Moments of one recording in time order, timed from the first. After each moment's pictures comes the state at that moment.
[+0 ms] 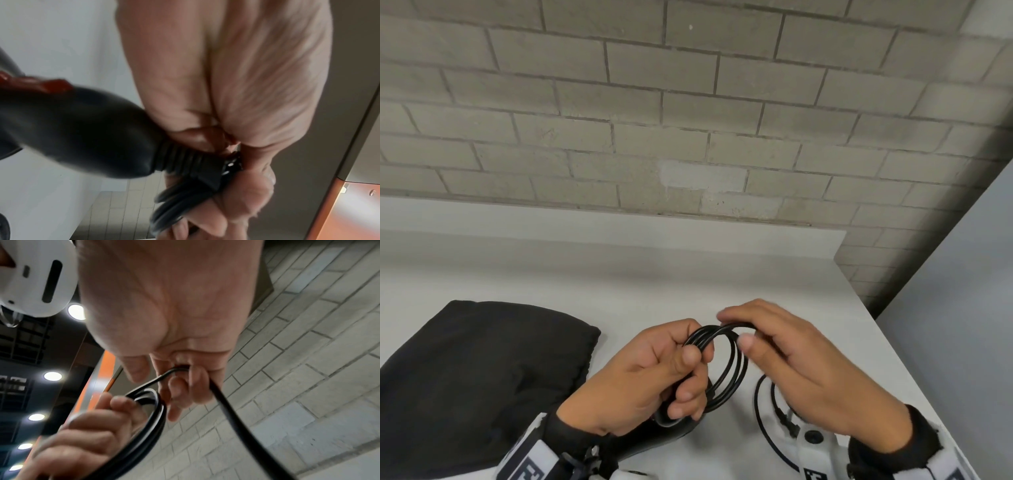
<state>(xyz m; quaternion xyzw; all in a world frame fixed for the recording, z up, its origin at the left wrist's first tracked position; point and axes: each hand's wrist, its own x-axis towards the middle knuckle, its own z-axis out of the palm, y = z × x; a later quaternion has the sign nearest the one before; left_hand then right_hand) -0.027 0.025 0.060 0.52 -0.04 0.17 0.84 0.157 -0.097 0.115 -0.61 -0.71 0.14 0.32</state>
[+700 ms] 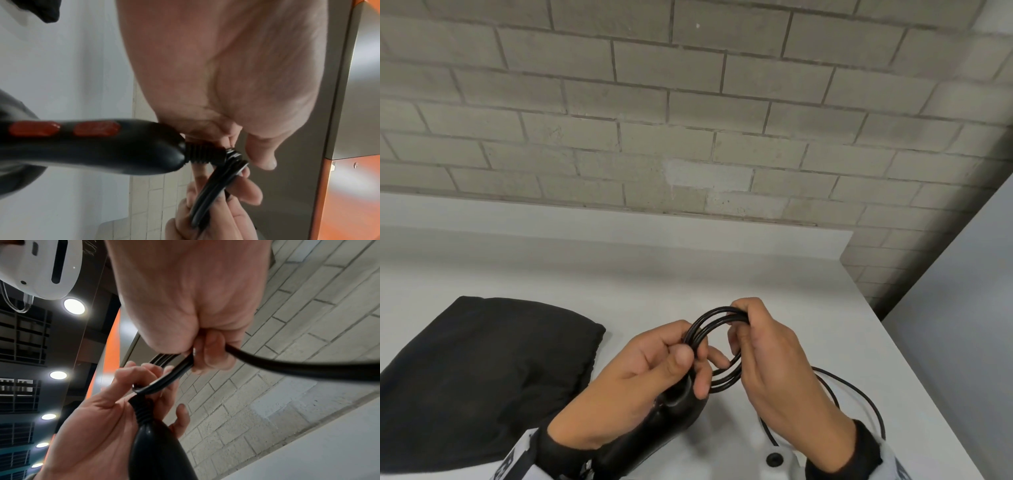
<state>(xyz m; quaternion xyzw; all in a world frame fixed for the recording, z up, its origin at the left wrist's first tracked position) -0.037 0.021 0.066 0.64 0.06 0.25 0.73 0.126 -0.079 0.084 -0.67 -0.63 0.10 0.39</state>
